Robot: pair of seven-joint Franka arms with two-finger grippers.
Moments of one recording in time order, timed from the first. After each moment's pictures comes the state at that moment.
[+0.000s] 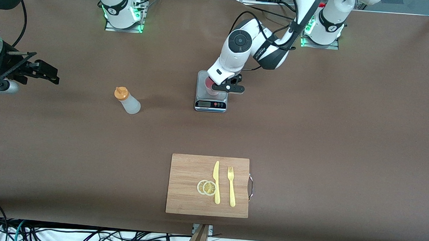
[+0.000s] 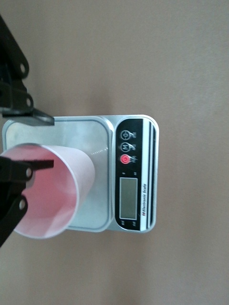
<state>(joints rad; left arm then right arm) -0.84 0.43 0.00 -1.89 -0.25 2.34 -0.72 0.13 0.14 -0.10 -1.50 0.02 1.59 -0.04</state>
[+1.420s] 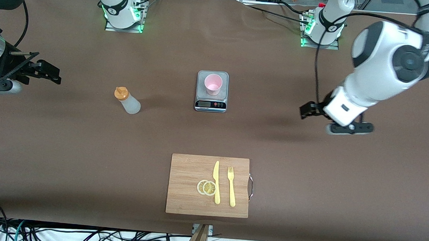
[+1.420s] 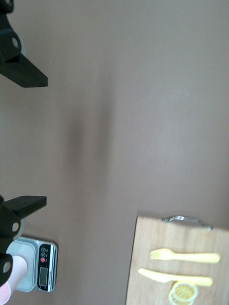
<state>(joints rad) -0.28 0.19 0.08 -1.67 -0.14 1.83 -0.32 0.13 0.14 -0.09 -1.51 0.02 1.58 -0.04</state>
